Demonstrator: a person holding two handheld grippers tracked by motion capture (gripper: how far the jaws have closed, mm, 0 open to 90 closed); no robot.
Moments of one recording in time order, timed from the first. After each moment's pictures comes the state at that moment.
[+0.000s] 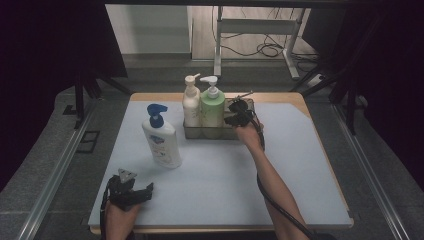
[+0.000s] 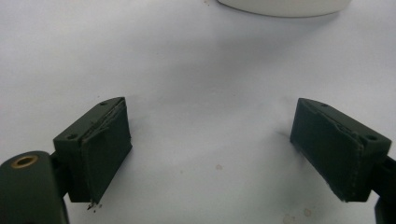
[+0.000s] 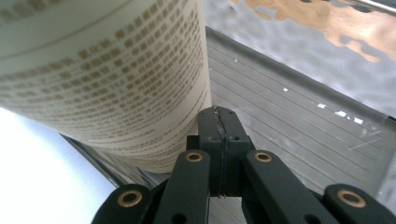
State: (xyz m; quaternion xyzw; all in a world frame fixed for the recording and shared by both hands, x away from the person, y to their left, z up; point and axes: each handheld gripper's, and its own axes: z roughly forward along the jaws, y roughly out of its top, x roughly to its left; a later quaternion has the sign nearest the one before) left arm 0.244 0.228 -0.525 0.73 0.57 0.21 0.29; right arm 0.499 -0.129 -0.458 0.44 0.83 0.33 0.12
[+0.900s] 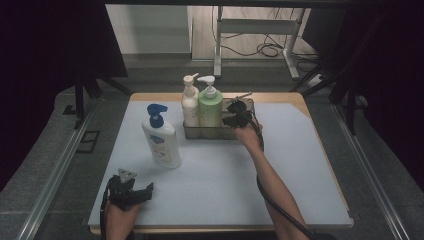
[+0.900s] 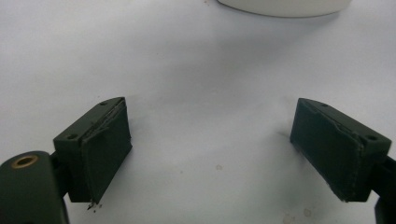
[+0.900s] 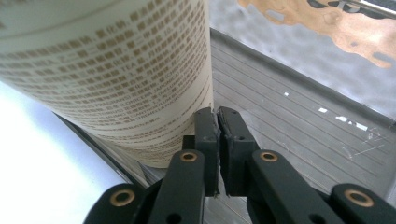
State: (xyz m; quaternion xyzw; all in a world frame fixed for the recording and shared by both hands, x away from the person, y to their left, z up) left arm 0.244 0.228 -0.524 0.73 0.57 0.21 0.29; right arm 0.495 -0.126 -0.458 0.43 0.83 0.34 0.12
